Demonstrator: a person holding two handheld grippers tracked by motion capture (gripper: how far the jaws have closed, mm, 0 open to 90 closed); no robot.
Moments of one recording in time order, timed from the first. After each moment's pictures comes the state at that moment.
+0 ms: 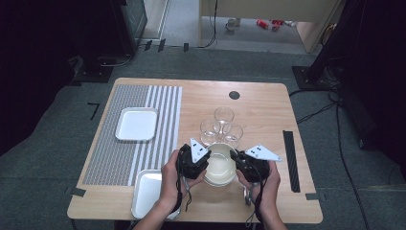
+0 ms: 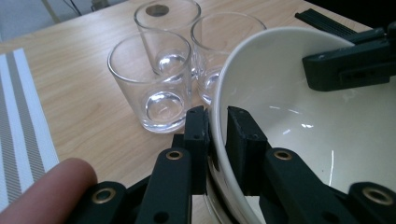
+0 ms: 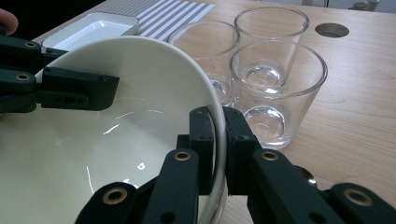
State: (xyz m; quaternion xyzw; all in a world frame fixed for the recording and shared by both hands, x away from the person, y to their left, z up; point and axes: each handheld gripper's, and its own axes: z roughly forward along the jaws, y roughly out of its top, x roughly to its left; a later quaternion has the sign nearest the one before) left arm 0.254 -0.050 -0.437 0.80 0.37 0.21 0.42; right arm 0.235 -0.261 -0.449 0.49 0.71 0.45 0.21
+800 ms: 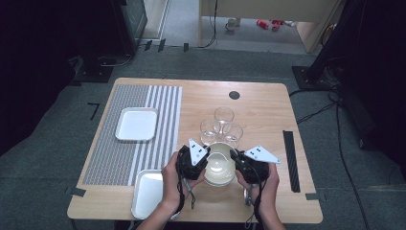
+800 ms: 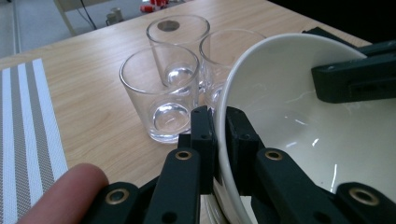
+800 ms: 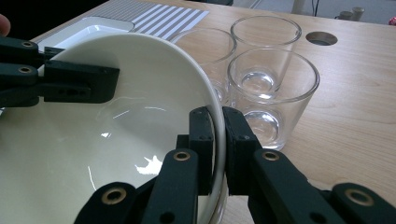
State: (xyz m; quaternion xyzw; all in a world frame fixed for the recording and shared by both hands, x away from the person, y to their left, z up) left arm 0.249 -0.051 -0.435 0.78 0.37 0.24 0.44; right arm 0.229 -0.256 -0.444 0.50 0.71 0.45 0.23
